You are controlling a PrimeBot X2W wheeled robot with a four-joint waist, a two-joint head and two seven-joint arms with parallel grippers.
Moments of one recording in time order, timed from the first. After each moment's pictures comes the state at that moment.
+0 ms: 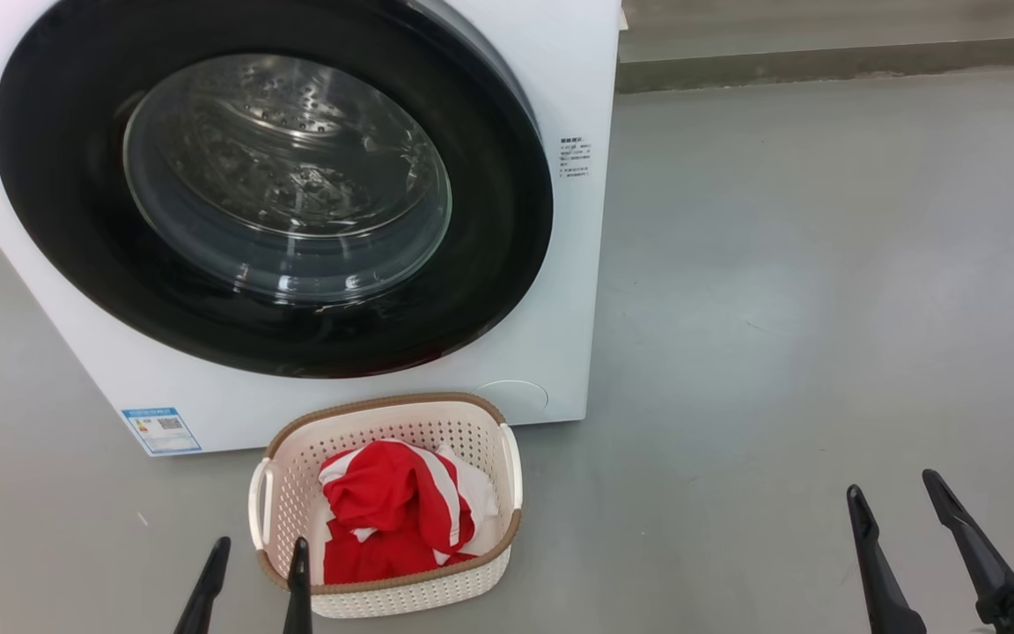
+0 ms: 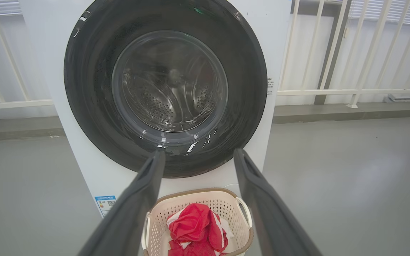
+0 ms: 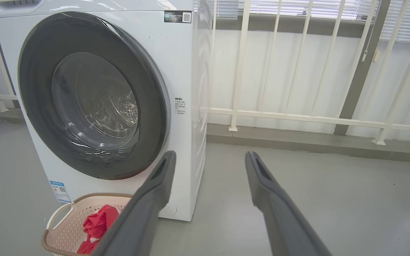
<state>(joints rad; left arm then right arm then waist) 0.15 0.17 -0.18 -0.03 -0.22 0.17 -0.23 0.29 -0.03 -0.10 -0.18 0.13 0.13 -0.17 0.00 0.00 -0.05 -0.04</state>
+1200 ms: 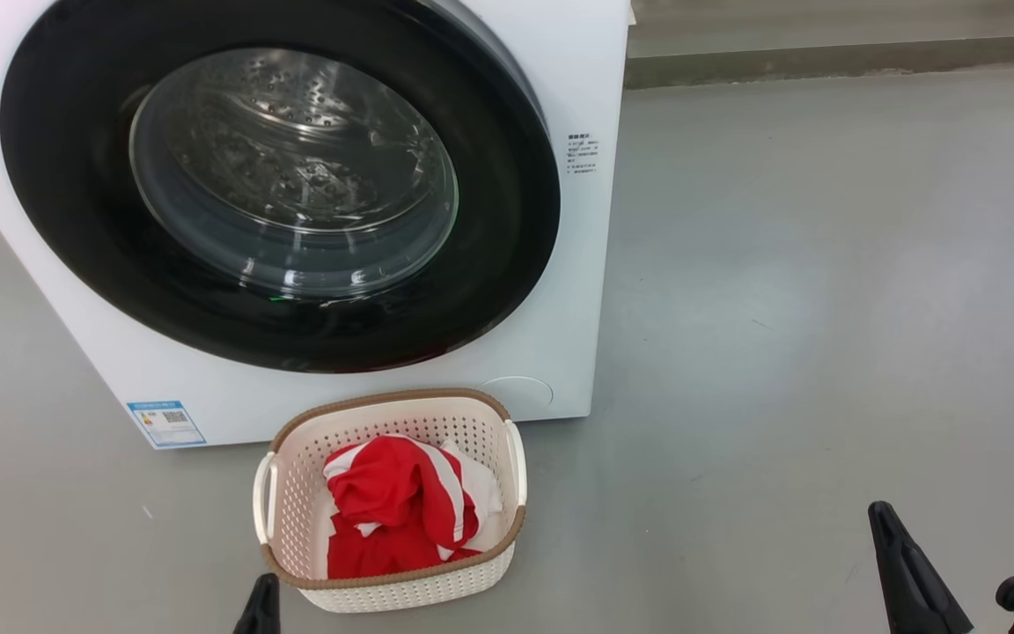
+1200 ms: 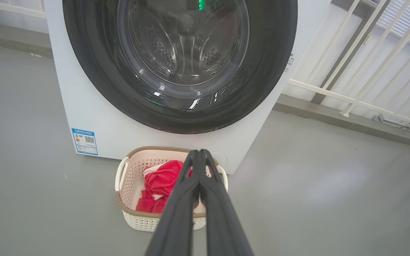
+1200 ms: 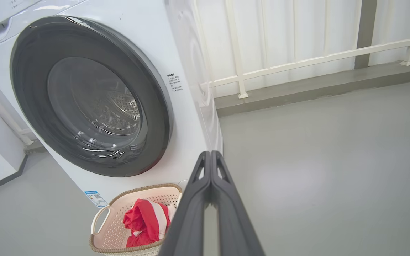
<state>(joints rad) 0.14 0.14 -0.17 0.09 -0.47 0.13 -0.19 0.26 -0.03 -0.09 -0.03 0.39 0.13 -0.14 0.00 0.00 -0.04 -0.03</state>
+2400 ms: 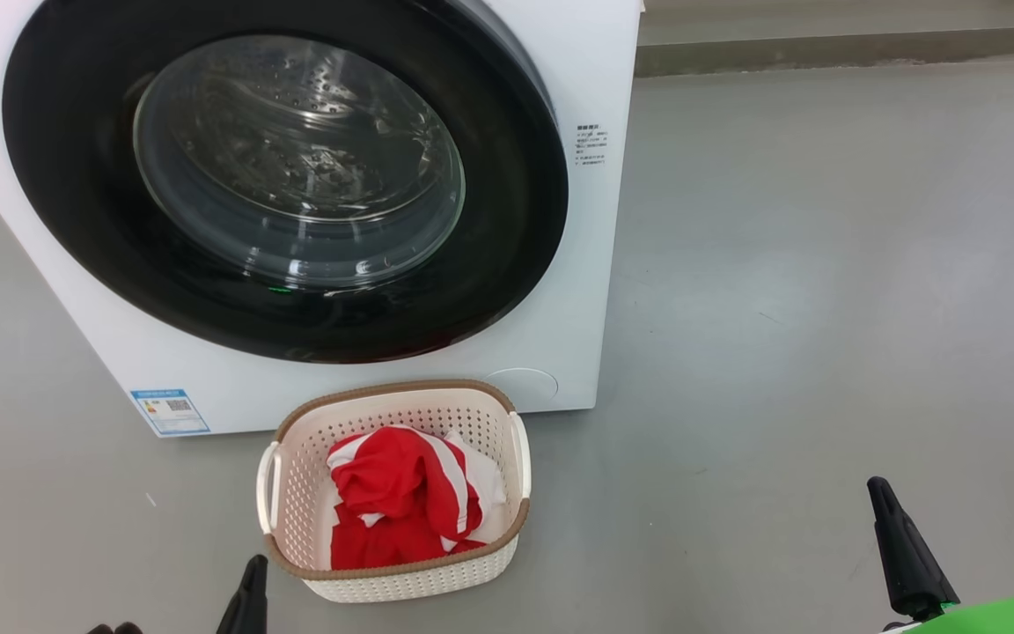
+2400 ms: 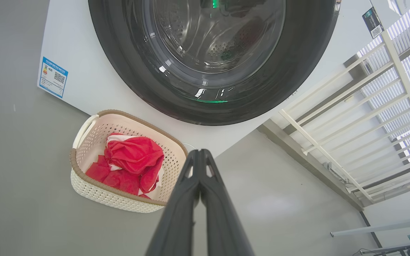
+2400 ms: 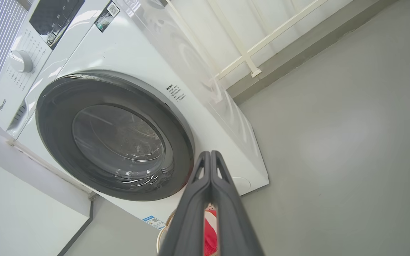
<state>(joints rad) 0.08 0.12 -0.11 0.15 -0.89 0.05 -0.11 0.15 -0.06 -0.06 0.07 0.84 0.13 -0.09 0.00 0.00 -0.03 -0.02</state>
